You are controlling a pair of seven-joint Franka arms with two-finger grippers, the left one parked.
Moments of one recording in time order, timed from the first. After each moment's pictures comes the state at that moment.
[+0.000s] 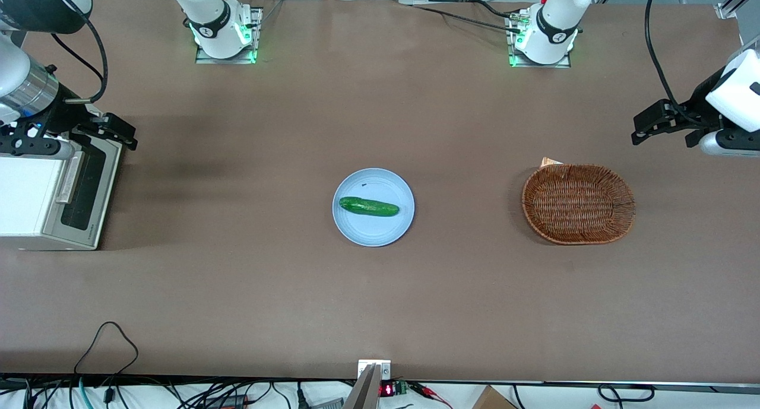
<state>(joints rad) -0.03 -0.03 0.05 -1.83 0.00 1.81 0.08</state>
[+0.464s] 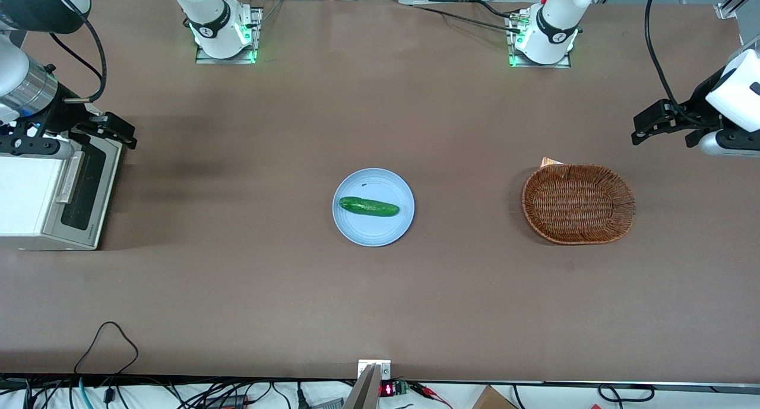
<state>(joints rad) -0.03 -0.03 0.05 -1.83 0.00 1.80 0.08</state>
